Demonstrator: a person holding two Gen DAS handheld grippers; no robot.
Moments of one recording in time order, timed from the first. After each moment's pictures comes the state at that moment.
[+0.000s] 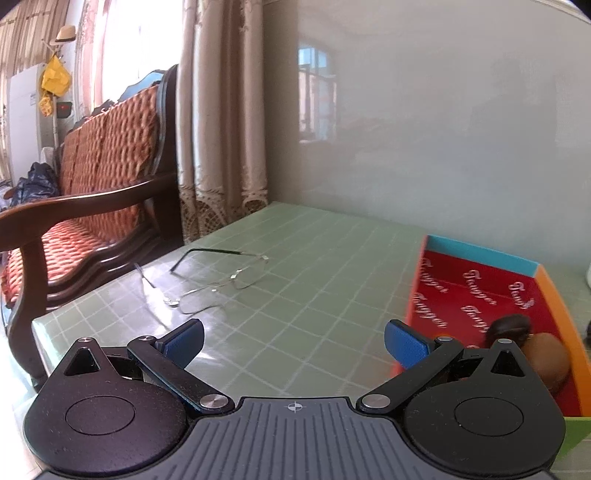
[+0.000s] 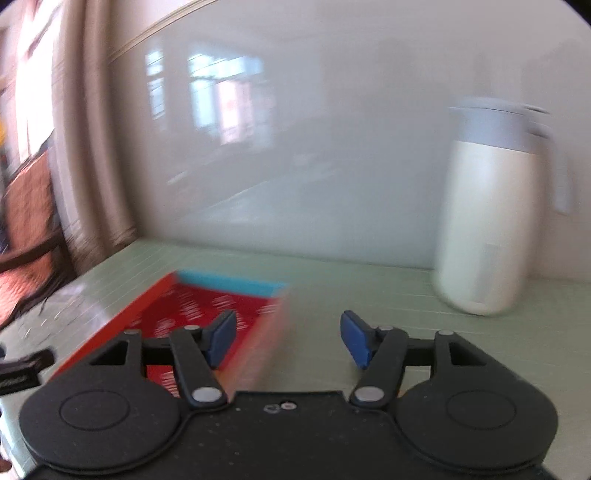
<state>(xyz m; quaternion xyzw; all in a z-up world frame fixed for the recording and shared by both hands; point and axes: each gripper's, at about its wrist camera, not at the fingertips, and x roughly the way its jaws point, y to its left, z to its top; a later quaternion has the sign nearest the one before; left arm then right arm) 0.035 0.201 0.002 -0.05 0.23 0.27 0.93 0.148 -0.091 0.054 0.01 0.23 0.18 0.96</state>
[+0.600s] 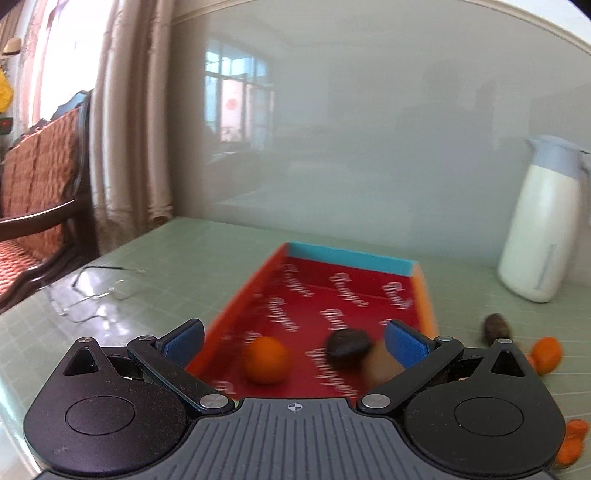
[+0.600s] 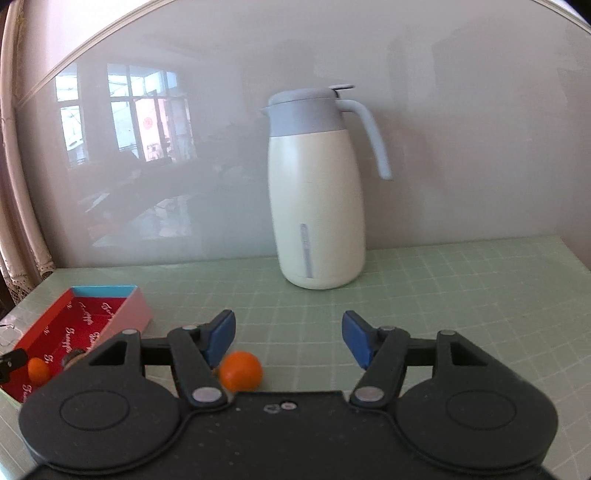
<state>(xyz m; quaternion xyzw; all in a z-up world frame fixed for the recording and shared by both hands) 0.057 0.100 0.016 -0.04 0.21 0.17 0.96 0.119 -0.227 0.050 0.05 0.23 0.07 0.97</state>
